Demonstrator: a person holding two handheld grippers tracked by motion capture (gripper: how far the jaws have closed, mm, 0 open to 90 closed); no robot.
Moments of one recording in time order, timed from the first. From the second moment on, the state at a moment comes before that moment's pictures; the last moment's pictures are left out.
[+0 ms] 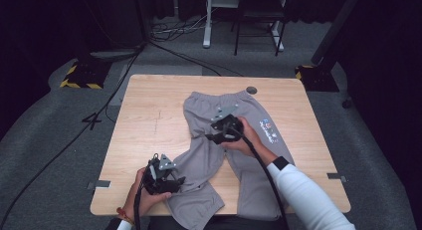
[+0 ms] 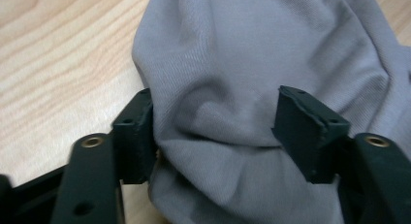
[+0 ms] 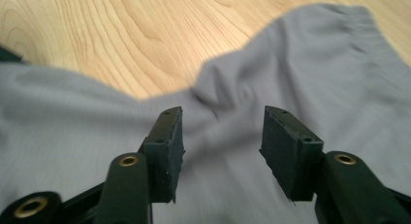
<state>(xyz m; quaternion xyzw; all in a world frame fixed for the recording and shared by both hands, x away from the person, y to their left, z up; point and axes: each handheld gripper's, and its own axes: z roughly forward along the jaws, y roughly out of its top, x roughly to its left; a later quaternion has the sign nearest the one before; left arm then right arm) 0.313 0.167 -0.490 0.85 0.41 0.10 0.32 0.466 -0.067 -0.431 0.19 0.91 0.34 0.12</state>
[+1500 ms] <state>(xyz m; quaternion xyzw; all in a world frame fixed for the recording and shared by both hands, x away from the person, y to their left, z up) 0.300 0.070 -0.447 0.86 0.29 0.19 0.37 0.510 -0.190 -0.430 0.37 0.85 0.32 0.21</state>
